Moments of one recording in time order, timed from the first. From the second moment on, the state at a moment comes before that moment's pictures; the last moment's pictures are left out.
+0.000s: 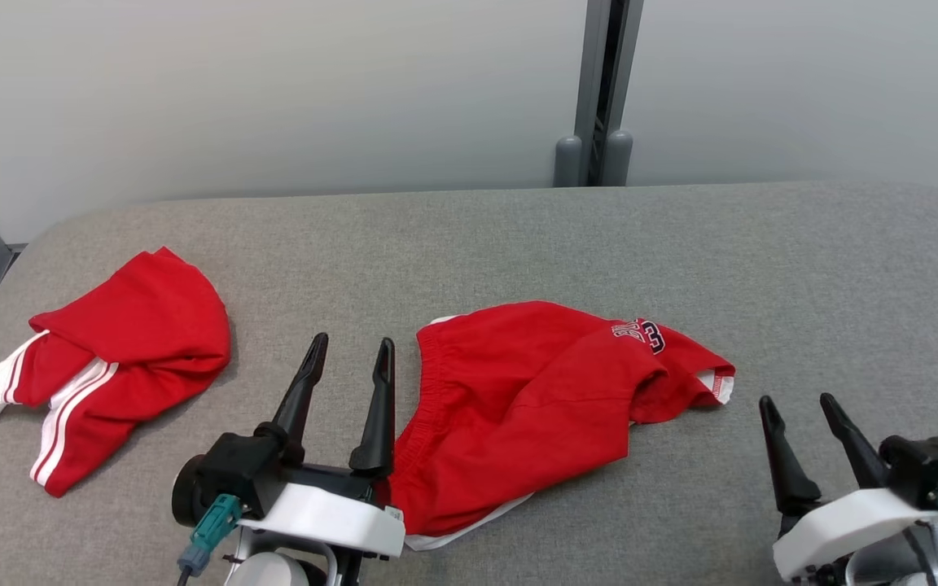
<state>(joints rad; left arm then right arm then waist) -0.11 0.05 -0.34 0.10 -0.37 0.10 -0.26 -0.04 -0.05 0.00 0.19 0.19 0.13 -0.08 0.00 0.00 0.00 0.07</state>
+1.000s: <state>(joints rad) -0.22 0.05 -0.37 0.10 -0.35 0.10 -0.26 -0.45 -0.25 0.08 0.78 0.38 0.13 -0.06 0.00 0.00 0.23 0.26</state>
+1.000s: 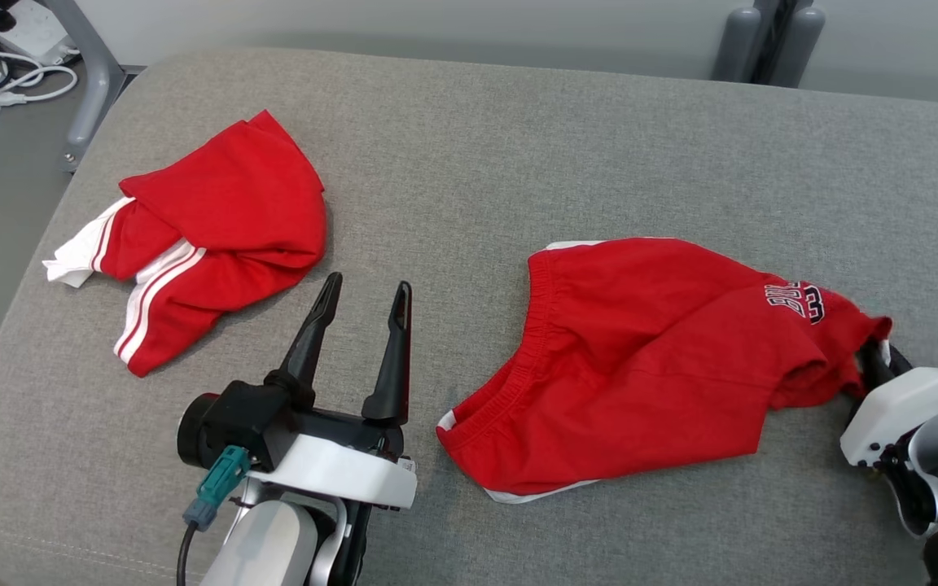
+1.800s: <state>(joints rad) -0.25 0.05 -0.39 0.08 -0.42 0.12 -0.26 -1.01 -0.35 0.22 0.94 0.21 0.13 -0.12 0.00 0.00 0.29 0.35</state>
